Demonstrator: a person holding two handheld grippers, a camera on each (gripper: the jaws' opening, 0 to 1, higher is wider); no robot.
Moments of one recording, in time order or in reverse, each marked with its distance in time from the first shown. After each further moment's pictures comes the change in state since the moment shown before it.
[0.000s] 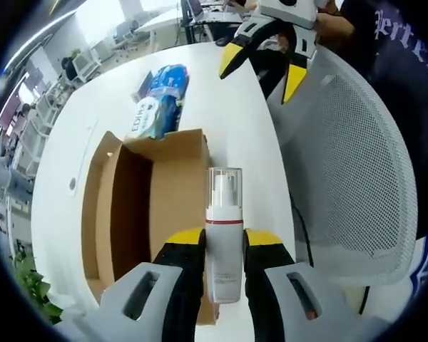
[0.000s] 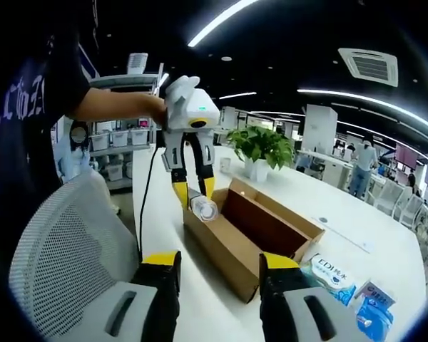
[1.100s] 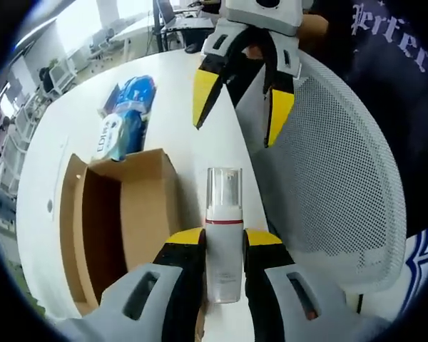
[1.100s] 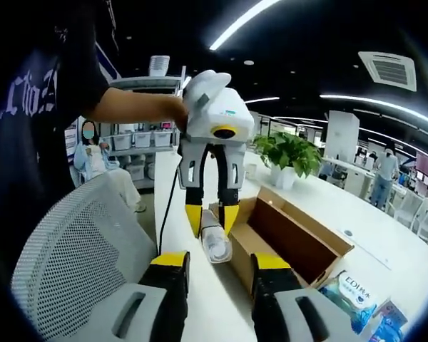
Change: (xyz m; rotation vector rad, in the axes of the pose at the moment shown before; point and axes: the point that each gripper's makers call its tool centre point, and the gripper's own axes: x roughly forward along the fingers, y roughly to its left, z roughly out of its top) left arm 0.016 -0.033 0.019 0.062 -0.039 -0.143; right arm 0.026 0.036 0.012 -0.047 -0.022 0.142
